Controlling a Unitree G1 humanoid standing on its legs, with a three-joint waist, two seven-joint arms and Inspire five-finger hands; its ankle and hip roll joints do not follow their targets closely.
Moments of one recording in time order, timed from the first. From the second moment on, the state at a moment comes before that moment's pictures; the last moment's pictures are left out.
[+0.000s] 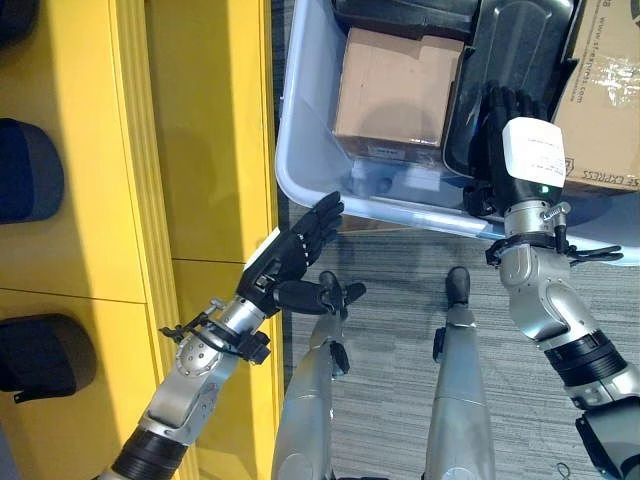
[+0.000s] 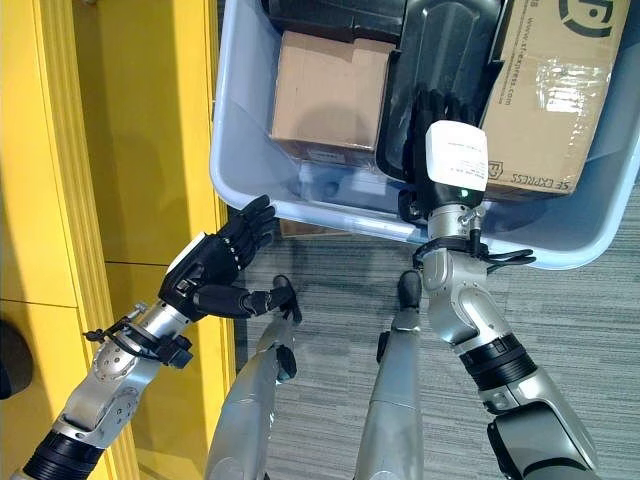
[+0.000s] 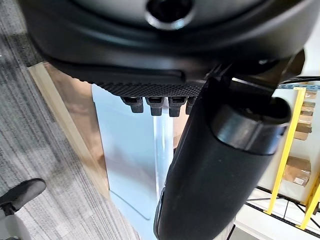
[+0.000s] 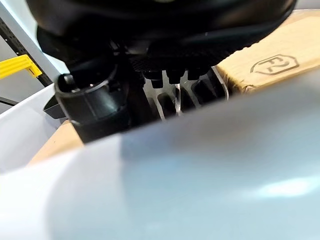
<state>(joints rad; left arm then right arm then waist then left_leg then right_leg) -0.11 0.56 -0.23 -0.16 -0.57 -0.15 -0.24 -0.63 -0.67 0.36 0.05 -0.63 0.42 -0.31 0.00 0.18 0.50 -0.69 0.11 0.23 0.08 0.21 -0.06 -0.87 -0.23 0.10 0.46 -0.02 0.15</state>
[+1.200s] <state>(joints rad) -0.14 0.56 -0.24 -0.16 -0.54 -0.16 -0.20 -0.79 -0.67 0.43 0.17 -0.70 0.42 -0.57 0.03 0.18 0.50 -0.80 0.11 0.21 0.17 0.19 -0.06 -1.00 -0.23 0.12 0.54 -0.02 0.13</state>
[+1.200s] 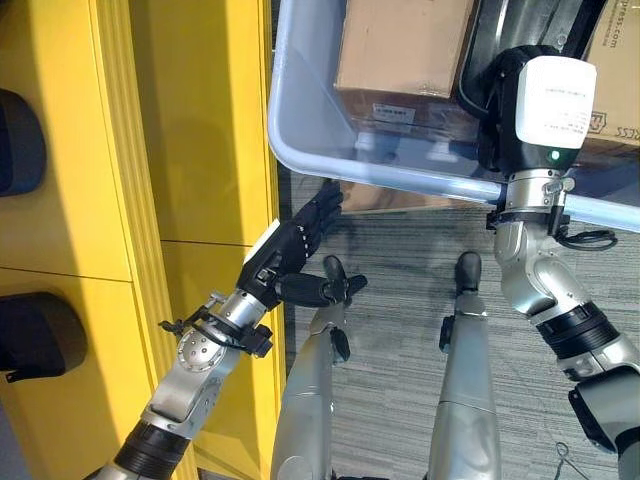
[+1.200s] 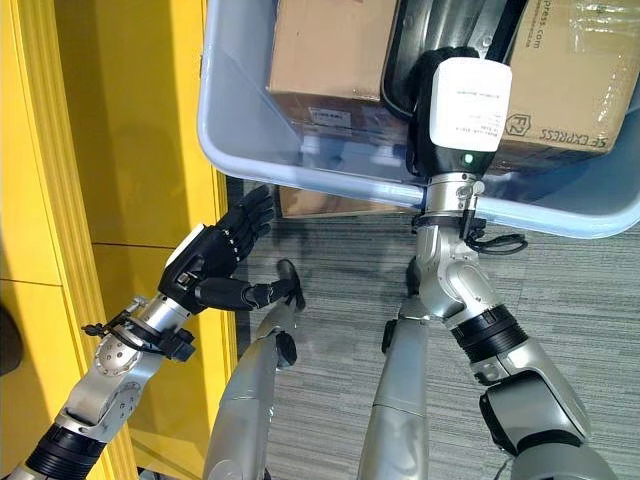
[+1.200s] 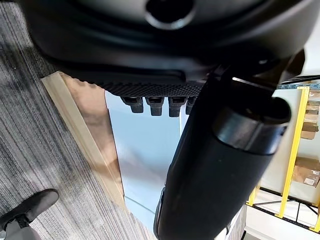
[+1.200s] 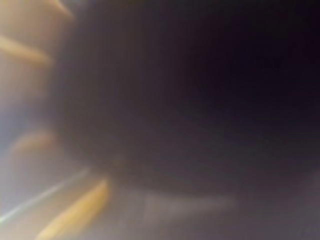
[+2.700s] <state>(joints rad) -0.06 0.56 -0.19 -0.21 -0.55 -0.18 -0.20 -0.47 -0.71 0.37 -0.05 -0.61 0.30 -0.56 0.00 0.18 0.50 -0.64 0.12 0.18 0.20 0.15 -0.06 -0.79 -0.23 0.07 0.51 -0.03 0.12</state>
